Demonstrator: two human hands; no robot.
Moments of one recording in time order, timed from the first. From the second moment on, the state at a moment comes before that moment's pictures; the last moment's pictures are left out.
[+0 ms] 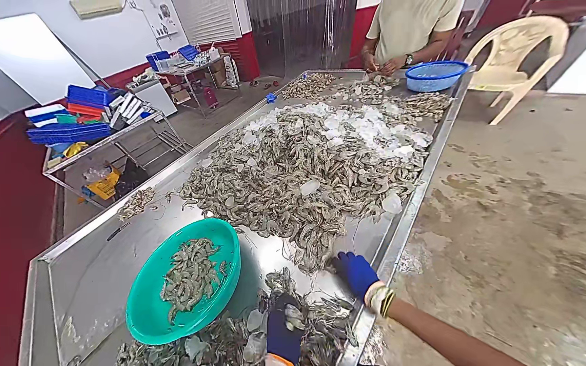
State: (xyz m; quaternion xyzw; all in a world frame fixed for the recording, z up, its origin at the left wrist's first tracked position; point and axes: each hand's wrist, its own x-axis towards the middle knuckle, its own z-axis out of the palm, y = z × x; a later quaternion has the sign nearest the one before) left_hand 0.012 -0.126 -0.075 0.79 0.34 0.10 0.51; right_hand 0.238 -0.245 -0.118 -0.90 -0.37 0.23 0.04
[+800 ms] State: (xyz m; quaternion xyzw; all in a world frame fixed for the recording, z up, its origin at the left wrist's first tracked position) left_hand 0.029 -0.146 -0.046 0.72 0.43 -0.06 0.54; right_hand 0.247 -0.233 -0.104 -0.88 -0.39 0.24 0.10
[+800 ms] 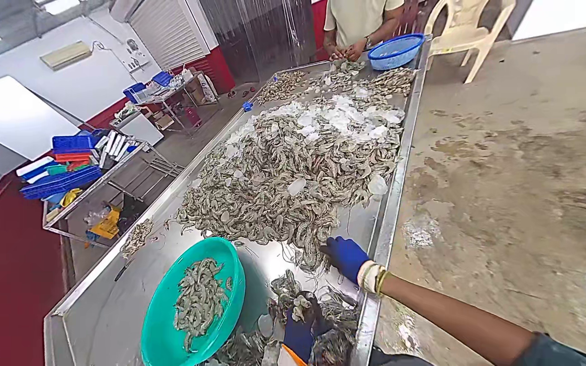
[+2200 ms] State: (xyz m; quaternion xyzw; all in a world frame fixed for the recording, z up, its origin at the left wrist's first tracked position) left_hand 0.050 -0.153 -0.018 0.64 0.33 0.07 0.69; right_hand 0.280 -0.238 -0.084 -0.84 -0.49 0.22 0.10
